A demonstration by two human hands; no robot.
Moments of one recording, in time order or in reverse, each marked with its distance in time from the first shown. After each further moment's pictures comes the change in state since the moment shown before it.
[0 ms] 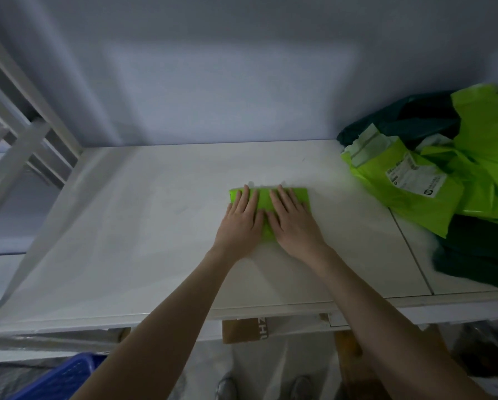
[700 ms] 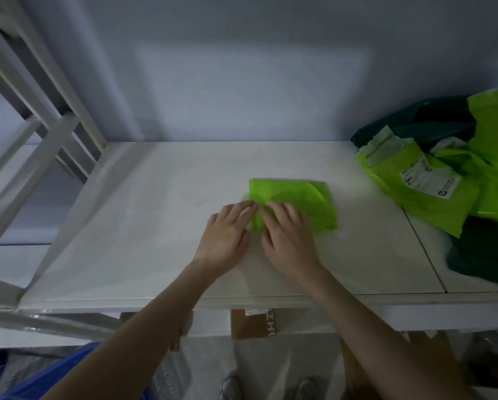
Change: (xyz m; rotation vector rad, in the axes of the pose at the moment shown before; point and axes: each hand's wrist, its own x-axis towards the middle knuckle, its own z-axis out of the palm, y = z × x) left_hand -0.065 -0.030 -0.037 0.165 0.189 0.175; right_hand -0.040 -0.060 0.002 -0.121 0.369 -0.190
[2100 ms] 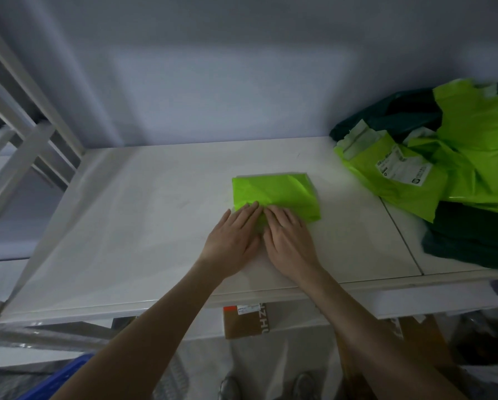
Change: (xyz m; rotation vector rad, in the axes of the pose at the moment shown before) left_hand 0.008 0.021 0.024 0.122 -0.114 0.147; right_hand -0.021 0.024 0.002 0.015 -0.048 0.146
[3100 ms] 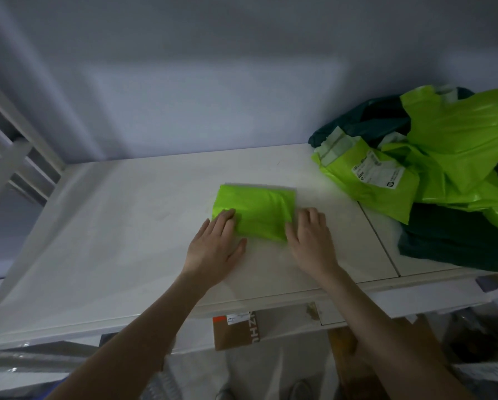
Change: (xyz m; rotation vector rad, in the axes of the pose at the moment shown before) left_hand 0.005 0.010 0.002 0.021 0.099 -0.086; right_hand -0.007 0.066 -0.020 0.120 -0.023 0.281
